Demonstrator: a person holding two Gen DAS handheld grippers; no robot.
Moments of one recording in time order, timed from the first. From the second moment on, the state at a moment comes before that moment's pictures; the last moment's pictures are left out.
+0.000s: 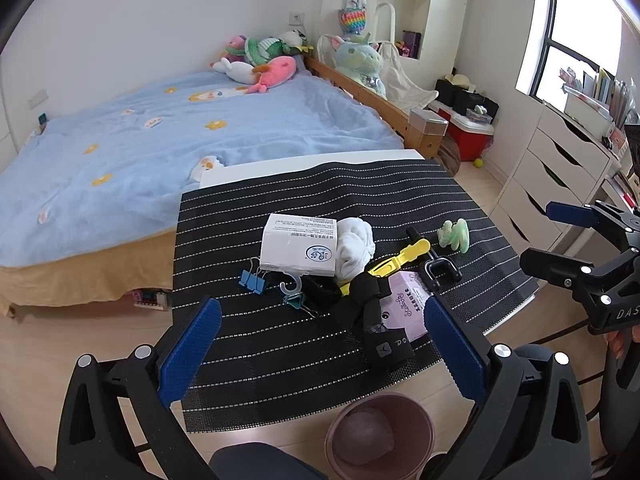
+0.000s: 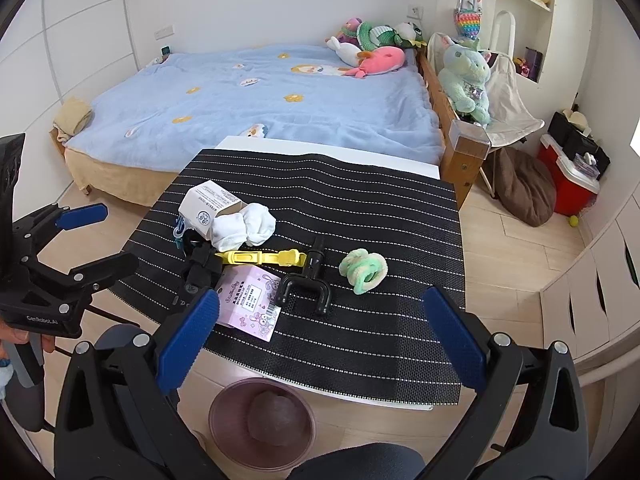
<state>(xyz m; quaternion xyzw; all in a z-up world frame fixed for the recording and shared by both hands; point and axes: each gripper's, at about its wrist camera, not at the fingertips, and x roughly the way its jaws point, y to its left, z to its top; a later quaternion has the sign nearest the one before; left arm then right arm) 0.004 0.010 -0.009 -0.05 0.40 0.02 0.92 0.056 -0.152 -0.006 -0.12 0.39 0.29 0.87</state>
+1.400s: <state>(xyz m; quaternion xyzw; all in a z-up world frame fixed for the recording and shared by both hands) 0.016 -0.001 -0.023 -0.06 0.43 0.01 0.90 0.059 -0.156 -0.011 -0.12 0.40 0.28 0.86</state>
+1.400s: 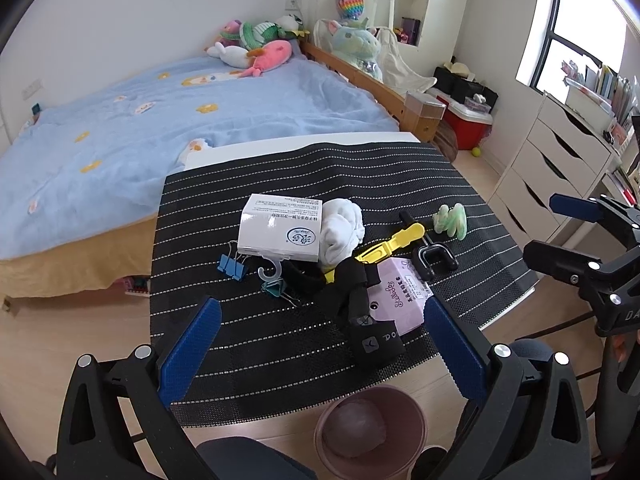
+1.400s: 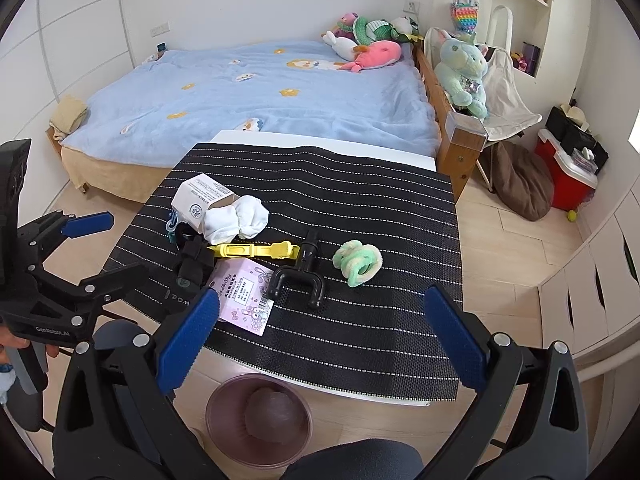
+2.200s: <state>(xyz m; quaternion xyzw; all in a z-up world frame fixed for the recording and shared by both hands) 0.063 0.005 -0.072 -0.18 0.54 -0.02 0.82 0.069 -0.176 -0.016 -0.10 0.42 0.27 0.86</state>
